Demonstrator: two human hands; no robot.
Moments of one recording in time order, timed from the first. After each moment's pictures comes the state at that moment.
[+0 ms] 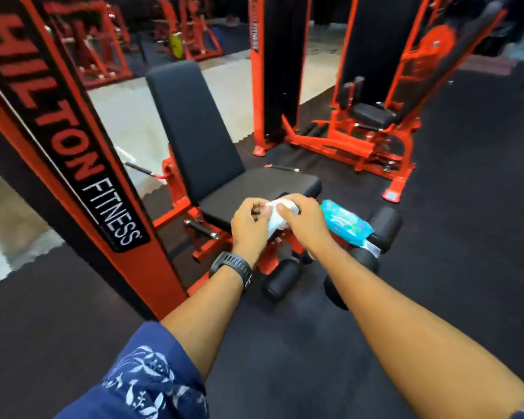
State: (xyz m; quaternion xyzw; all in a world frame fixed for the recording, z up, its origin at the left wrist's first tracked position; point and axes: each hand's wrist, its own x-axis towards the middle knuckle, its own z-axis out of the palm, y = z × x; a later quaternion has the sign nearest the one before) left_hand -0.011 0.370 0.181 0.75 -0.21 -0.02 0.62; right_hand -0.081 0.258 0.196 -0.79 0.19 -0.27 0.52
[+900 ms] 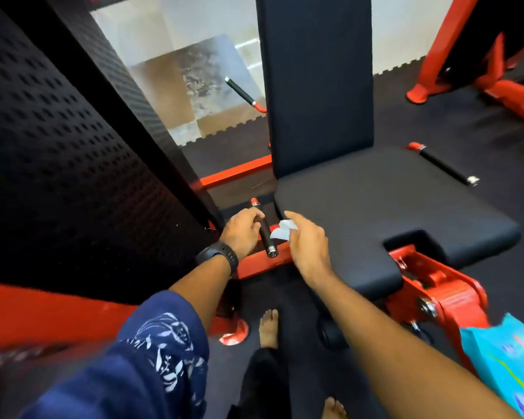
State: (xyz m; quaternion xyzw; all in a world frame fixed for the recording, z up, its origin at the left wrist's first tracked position) left_hand 0.333 0.352 -0.017 0.95 -0.01 -0.11 0.28; right_hand 0.282 0.199 -0.002 -0.89 0.13 0.07 0.43
